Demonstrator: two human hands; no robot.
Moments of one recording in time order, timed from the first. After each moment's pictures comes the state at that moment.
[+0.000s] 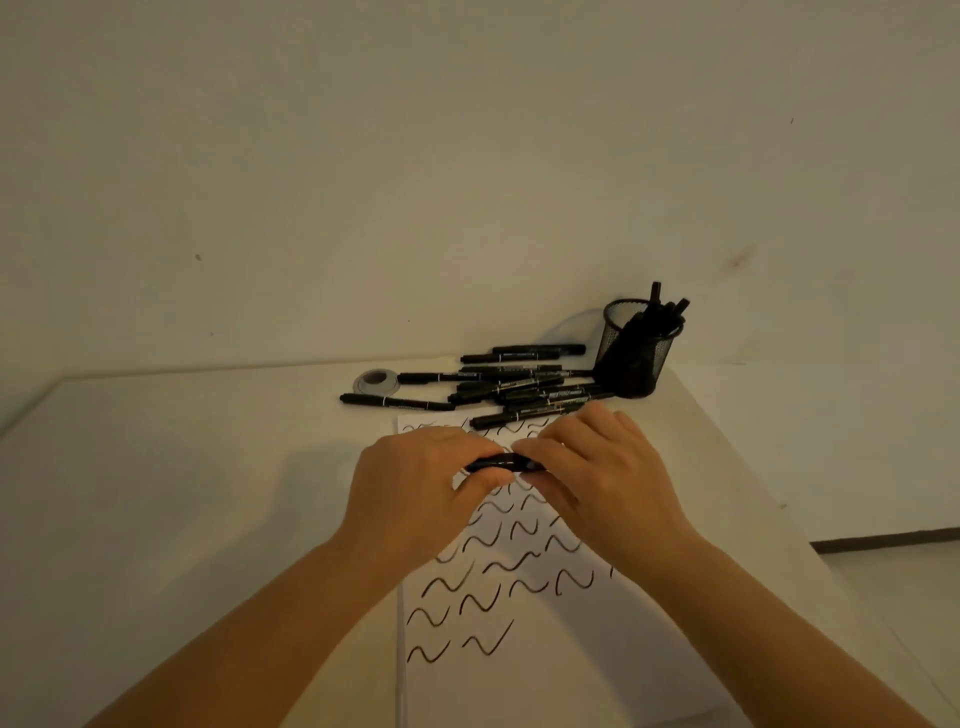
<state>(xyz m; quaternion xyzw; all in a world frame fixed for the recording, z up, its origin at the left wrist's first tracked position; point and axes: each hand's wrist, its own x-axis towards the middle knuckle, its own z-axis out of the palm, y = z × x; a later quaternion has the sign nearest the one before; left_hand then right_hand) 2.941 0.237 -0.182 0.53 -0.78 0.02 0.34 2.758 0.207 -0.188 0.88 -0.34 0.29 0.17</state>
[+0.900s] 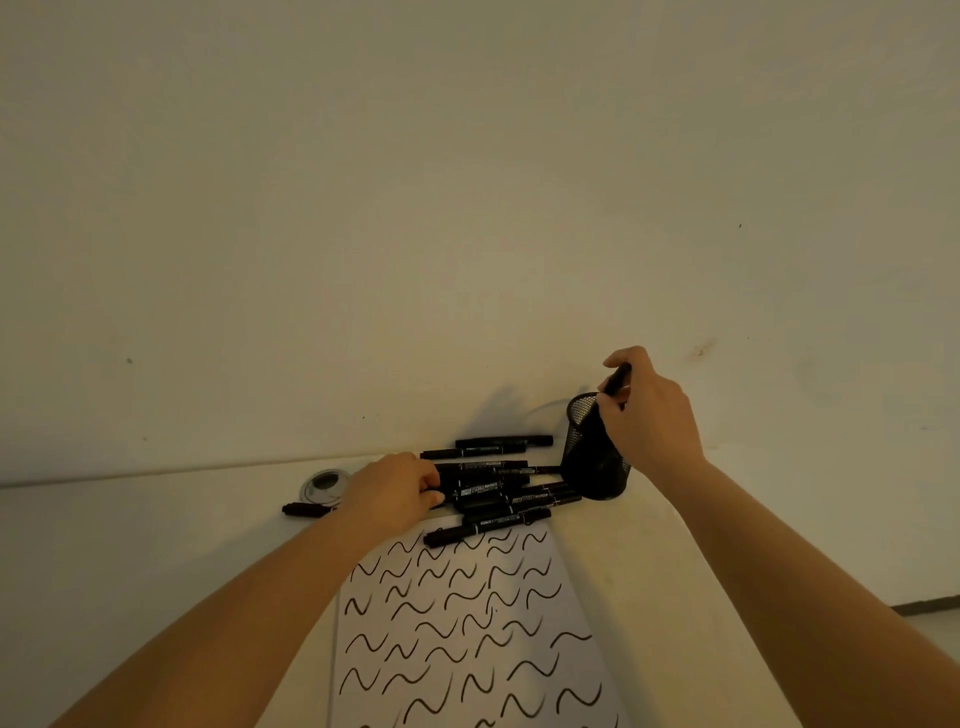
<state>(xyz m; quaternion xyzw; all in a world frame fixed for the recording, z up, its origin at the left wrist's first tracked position) 2.952 0.067 -0.217 0.66 -0.74 -0.11 0.09 2.686 0.044 -0.141 0.70 -0.60 0.38 -0.06</state>
